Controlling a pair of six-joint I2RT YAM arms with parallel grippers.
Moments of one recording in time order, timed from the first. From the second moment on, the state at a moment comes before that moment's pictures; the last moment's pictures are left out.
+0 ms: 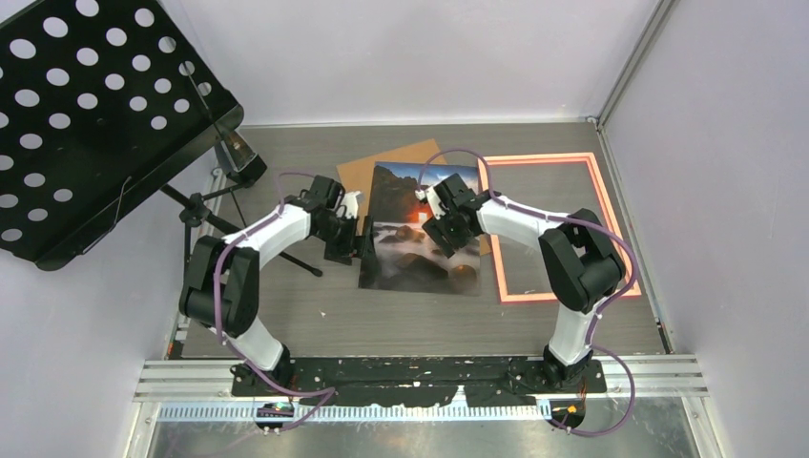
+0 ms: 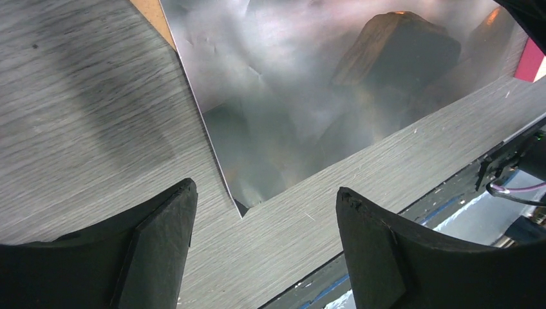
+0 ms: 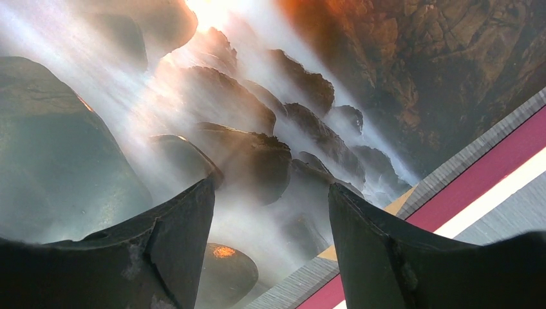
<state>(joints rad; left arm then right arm) -0.33 1.63 1.02 -0.61 0.44 -0.22 0.58 1.83 1.19 -0.50 0.04 -0.15</state>
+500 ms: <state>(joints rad) -0.29 1.72 1.00 -0.60 0.52 -0.24 0.61 1.83 1.18 -0.49 -0.04 -0.16</state>
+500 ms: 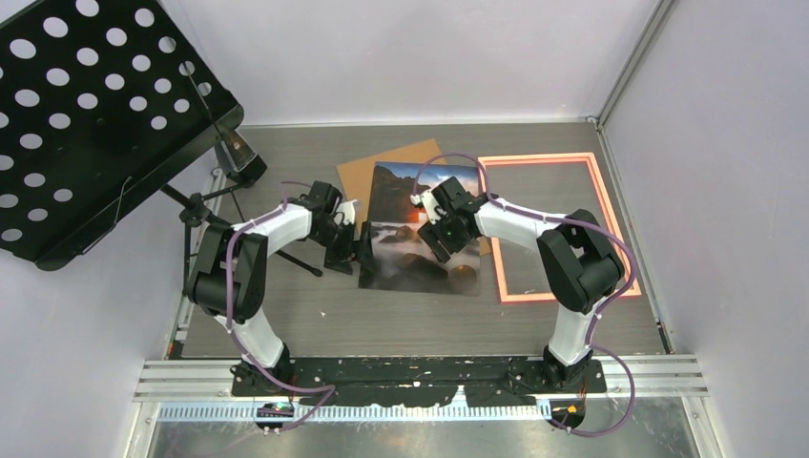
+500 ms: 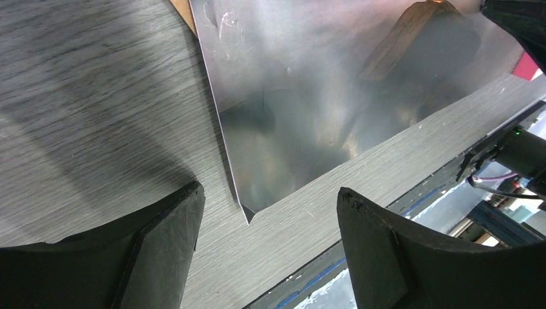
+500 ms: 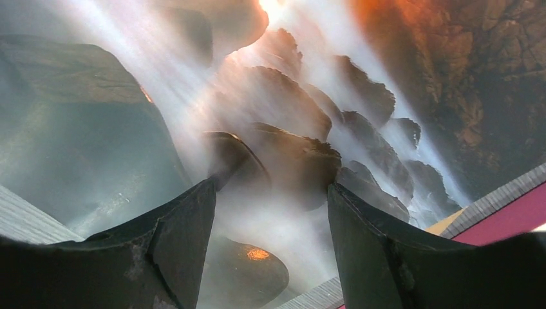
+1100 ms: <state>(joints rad) -0.26 1.80 0.95 -0.57 0.81 -0.29 0.61 1.83 1.18 -0.47 -0.16 -0.16</state>
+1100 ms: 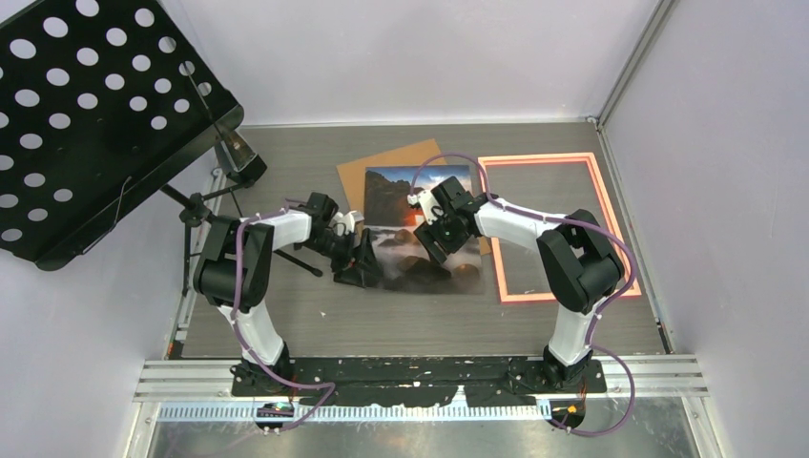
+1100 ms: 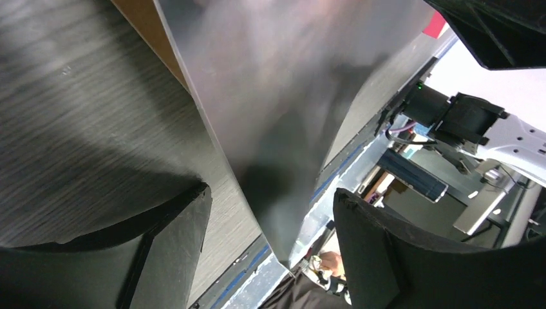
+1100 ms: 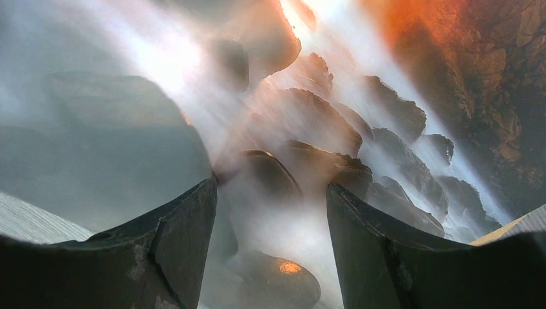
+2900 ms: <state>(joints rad) -0.18 1.64 1.18 -0.61 0.75 -0.26 0.50 1.76 1.30 -0.53 -0.23 -0.08</state>
